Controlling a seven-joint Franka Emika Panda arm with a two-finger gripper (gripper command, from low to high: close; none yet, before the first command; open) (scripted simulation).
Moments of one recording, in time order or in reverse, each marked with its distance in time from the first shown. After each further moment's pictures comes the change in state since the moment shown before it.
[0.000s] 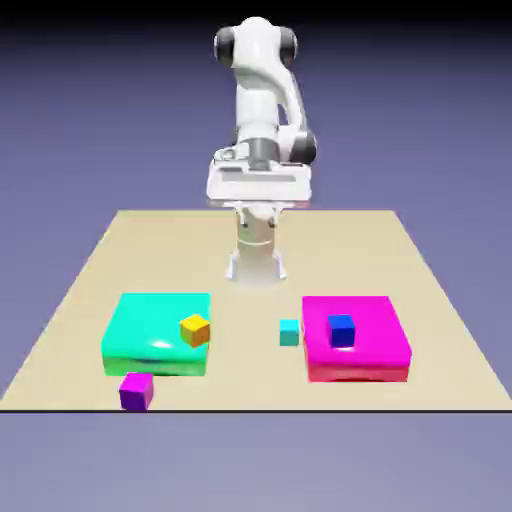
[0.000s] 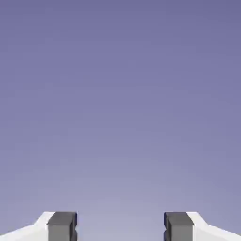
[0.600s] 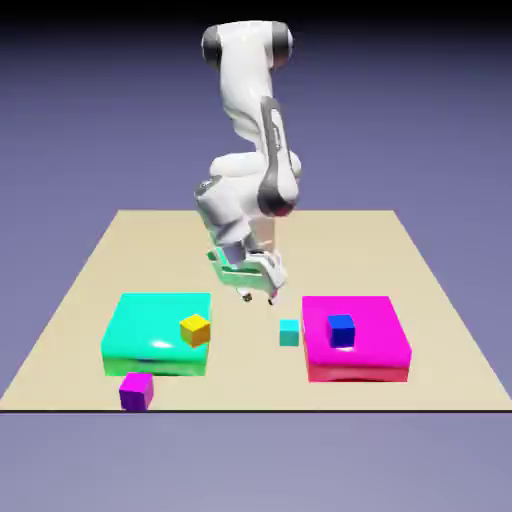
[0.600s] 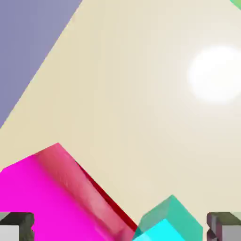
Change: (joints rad) arm 0.280 0.412 -0.365 -0.002 0.783 -0.472 0.198
